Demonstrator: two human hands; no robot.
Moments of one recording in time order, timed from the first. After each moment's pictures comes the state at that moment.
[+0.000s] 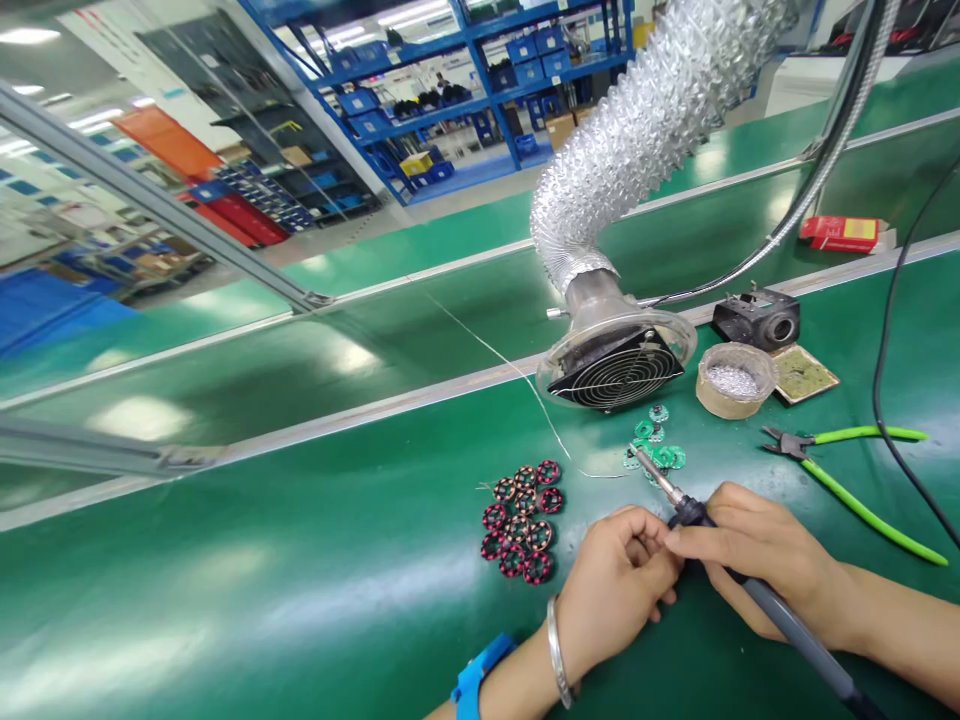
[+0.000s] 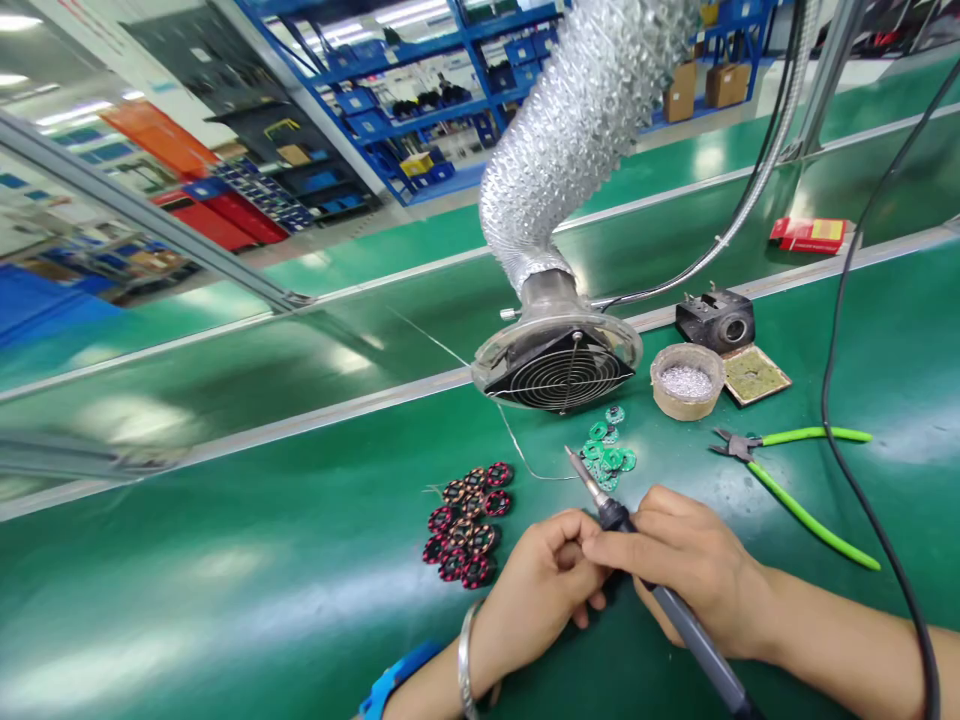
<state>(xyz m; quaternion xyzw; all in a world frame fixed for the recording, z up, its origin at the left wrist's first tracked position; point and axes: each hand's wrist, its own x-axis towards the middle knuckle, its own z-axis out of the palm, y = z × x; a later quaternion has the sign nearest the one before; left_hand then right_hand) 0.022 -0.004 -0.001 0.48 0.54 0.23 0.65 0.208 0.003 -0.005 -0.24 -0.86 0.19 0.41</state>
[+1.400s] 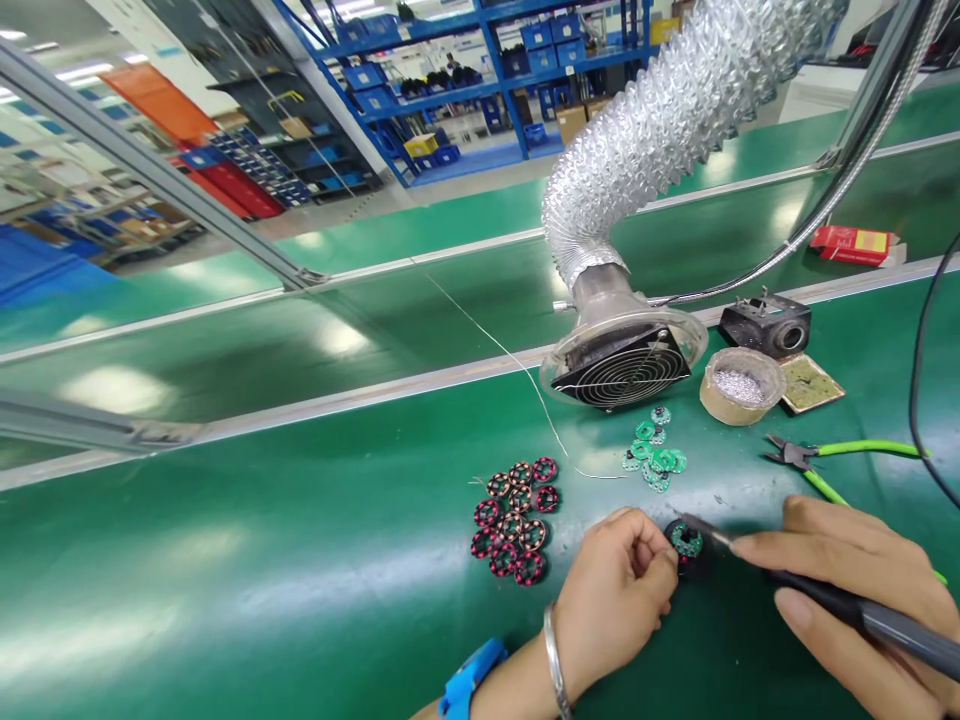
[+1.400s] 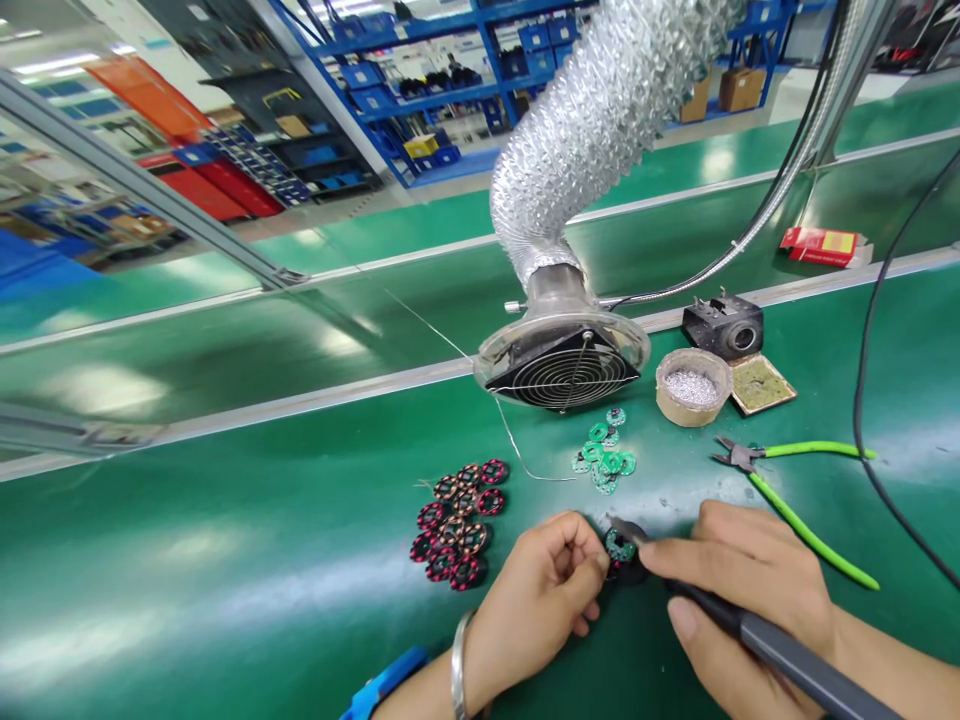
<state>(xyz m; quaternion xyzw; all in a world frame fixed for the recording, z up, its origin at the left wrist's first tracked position) 0.025 -0.009 -0.003 0.53 0.57 0.23 0.59 0.237 -0.013 0.029 -0.35 -0.82 0.21 0.41</state>
